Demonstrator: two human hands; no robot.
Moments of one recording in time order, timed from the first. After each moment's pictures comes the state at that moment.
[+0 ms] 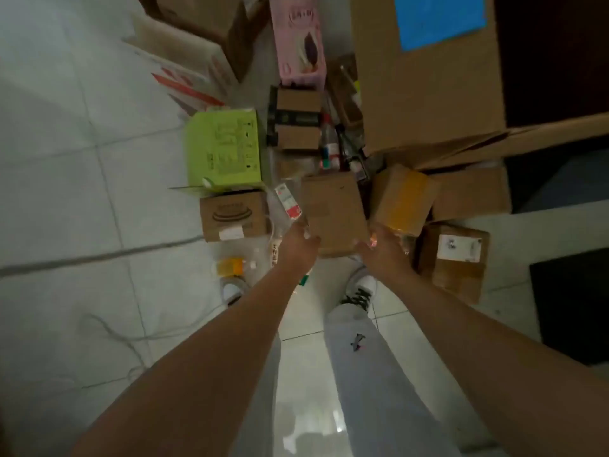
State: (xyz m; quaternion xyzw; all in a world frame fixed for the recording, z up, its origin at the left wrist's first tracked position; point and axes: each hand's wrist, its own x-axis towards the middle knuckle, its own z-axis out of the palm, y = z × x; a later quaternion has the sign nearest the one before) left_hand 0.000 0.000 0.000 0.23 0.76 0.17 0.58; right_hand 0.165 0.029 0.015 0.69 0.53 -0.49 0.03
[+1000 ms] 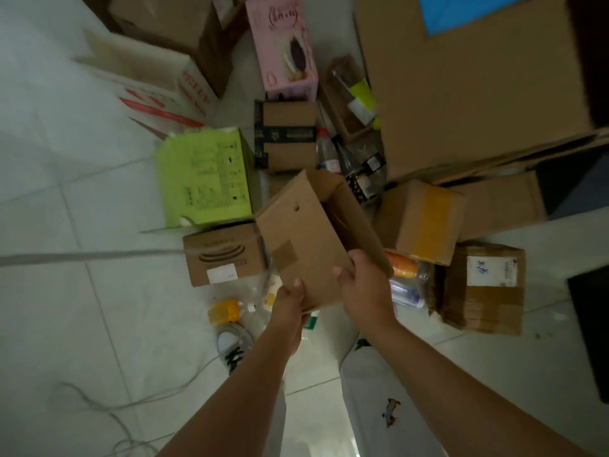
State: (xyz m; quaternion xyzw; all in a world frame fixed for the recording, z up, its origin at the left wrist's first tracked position) left_hand -0.018 -0.027 -0.094 -0.08 0.65 0.32 0.68; right_hand 0.094 0.032 -0.040 0.73 0.51 -0.45 -0.01
